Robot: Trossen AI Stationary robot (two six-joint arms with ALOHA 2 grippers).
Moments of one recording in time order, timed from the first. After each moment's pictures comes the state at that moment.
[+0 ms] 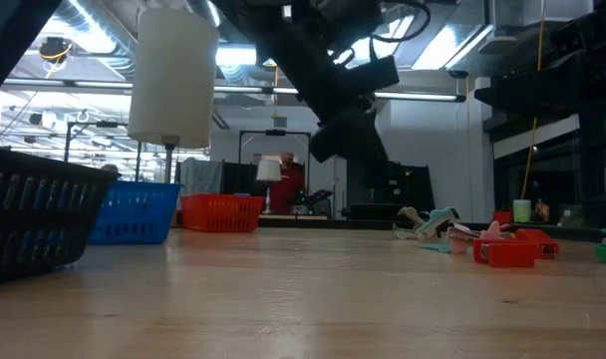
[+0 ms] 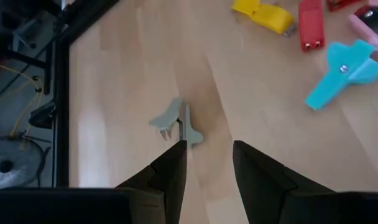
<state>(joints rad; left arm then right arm) 0.04 2.04 1.50 -0.23 -0.26 0.55 -0.06 0.01 0.01 0.02 -0.02 -0.16</state>
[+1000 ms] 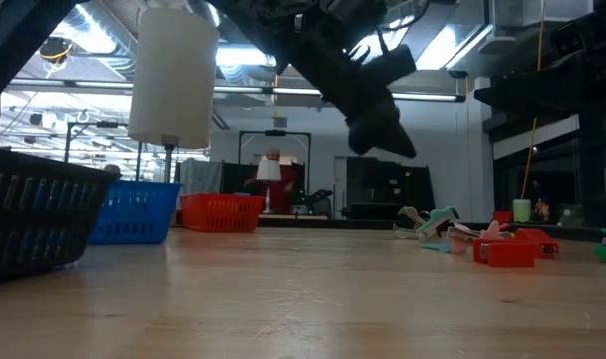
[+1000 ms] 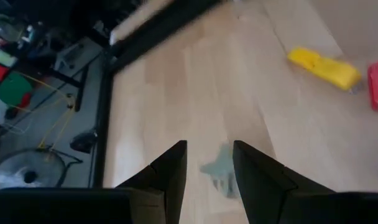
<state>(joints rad) 0.08 2.10 1.58 -0.07 -0.26 0.57 -0.06 0.01 0.01 0.02 -0.02 -0.16</state>
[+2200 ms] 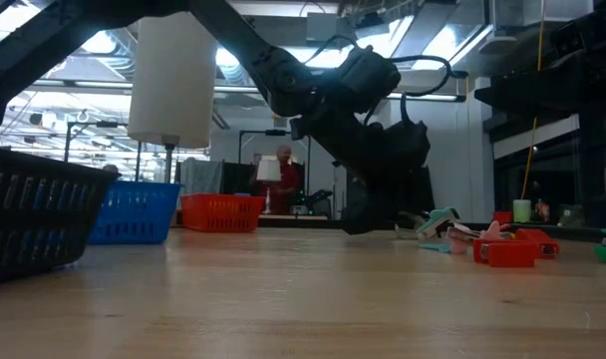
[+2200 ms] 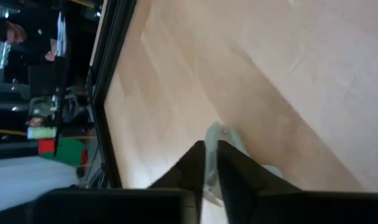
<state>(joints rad) 0.11 2.31 1.58 0.13 -0.27 1.09 -0.06 0.01 0.01 0.02 -0.02 -0.16</state>
